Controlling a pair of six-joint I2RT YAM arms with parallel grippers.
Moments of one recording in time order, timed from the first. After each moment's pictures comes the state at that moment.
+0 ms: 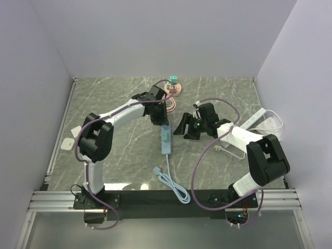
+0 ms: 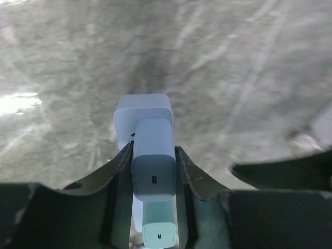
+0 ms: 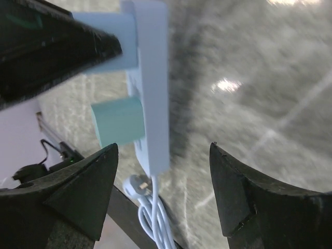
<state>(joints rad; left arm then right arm) -0.62 1.98 1.57 -0.63 0.10 -0.69 0.41 1.52 0.84 -0.16 -0.44 0.69</state>
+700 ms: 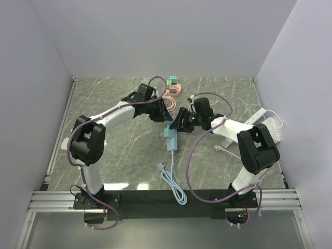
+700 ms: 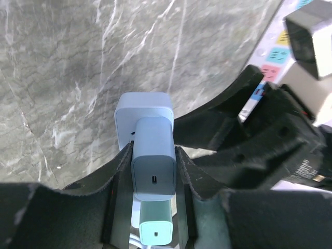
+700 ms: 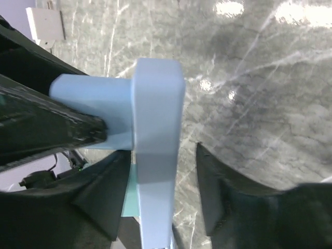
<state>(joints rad) -0.53 1.87 1.40 -0.35 0.44 -0.76 0.41 1.69 0.96 -0.03 -0.51 0.68</state>
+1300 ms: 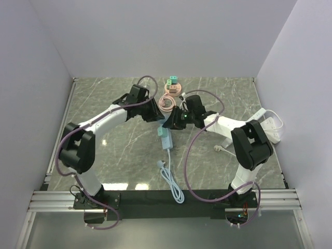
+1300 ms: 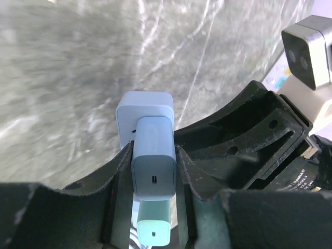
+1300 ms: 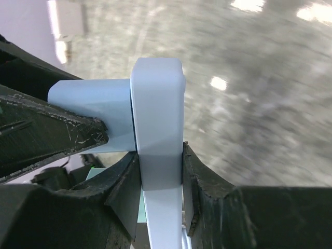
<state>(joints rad) -0.48 1.75 1.31 -0.36 0.31 -0.80 0.47 1.76 1.05 -0.03 -0.51 0.71</state>
